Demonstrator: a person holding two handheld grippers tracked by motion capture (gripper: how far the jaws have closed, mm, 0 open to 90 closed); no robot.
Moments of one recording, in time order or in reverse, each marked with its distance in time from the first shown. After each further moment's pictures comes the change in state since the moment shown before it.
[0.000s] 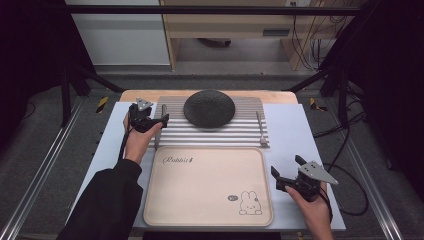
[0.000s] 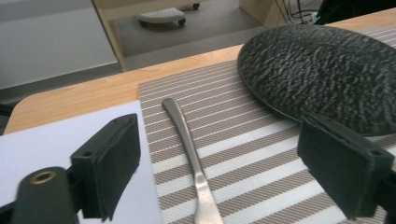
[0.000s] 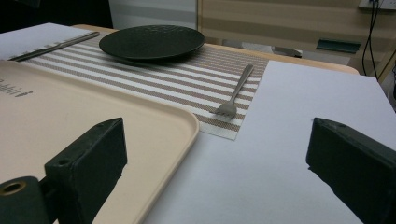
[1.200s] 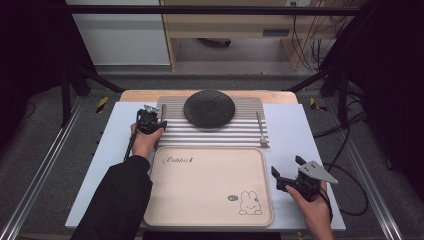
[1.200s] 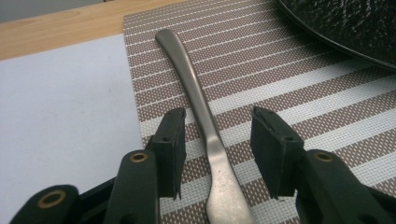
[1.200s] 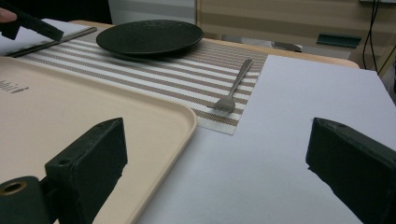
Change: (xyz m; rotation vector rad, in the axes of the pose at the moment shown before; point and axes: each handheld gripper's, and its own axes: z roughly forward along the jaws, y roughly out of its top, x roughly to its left) left arm 0.006 -0.033 0.052 0.169 -0.017 -0.032; right arm -0.002 -0.002 0.001 0.017 -0.003 0.005
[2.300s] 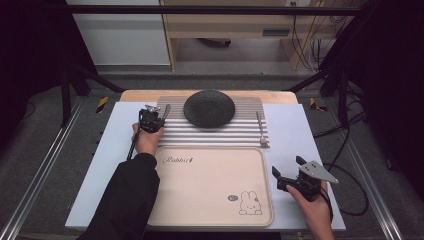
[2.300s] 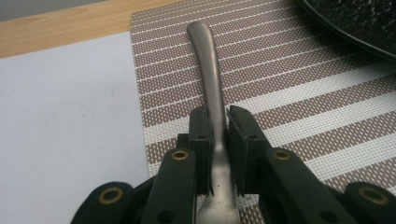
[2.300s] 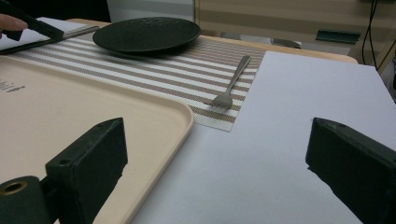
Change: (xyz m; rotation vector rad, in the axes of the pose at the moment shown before) left arm -0.001 0.000 0.012 0.000 0.050 -0.007; right arm -0.003 -0.001 0.001 0.009 -0.003 0.009
